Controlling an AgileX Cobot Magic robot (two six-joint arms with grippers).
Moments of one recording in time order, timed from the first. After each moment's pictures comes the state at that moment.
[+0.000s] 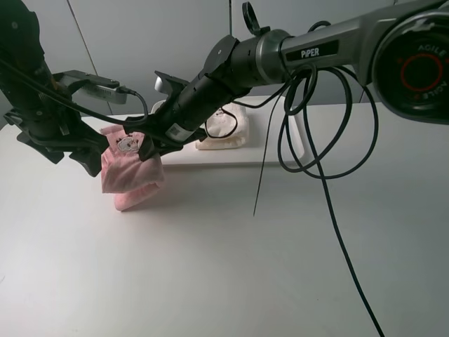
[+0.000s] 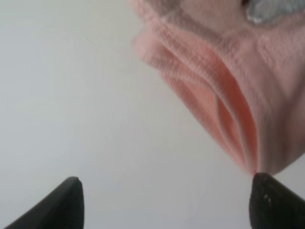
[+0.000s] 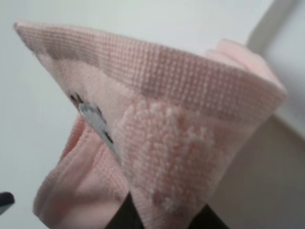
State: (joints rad) left arm -0.29 1.74 -1.17 0.14 0.99 -0.03; right arm 0.66 2.35 -1.82 0.86 0.78 -0.42
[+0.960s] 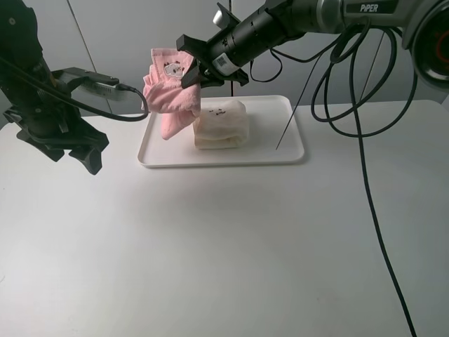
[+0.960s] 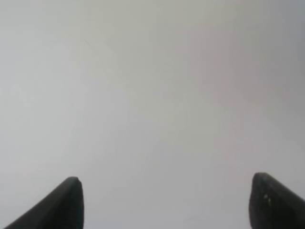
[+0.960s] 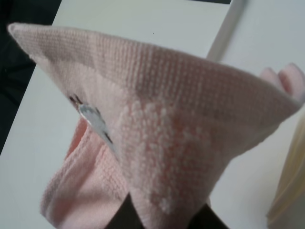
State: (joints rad) left arm -0.29 1.73 -1.18 0.14 0.99 -0.03; right arm 0.42 2.36 -2.00 0.90 0.86 -0.33
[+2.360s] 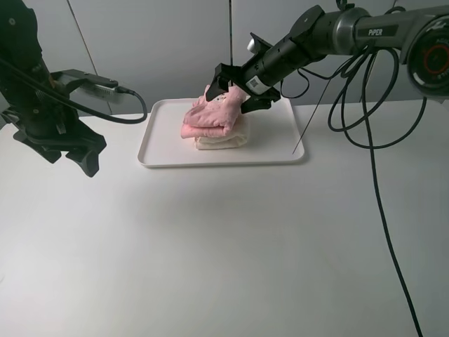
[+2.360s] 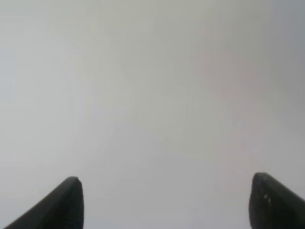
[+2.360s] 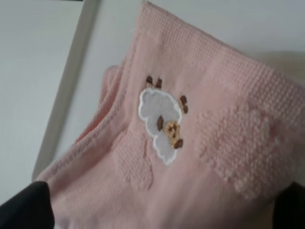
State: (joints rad) left arm -0.29 1.73 -1.18 0.15 1.02 -0.02; right arm 0.31 2.44 -2.01 0.78 0.84 -0.32
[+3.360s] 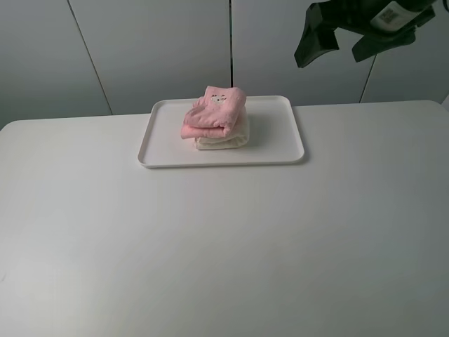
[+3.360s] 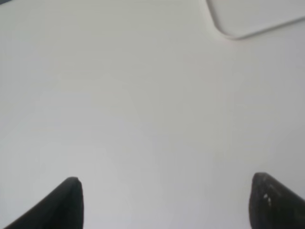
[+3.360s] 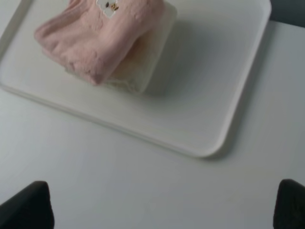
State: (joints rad) left arm -0.29 0.82 -0.95 0.24 1.10 -0.09; right arm 0.31 1.44 -1.22 0.19 0.84 -0.09
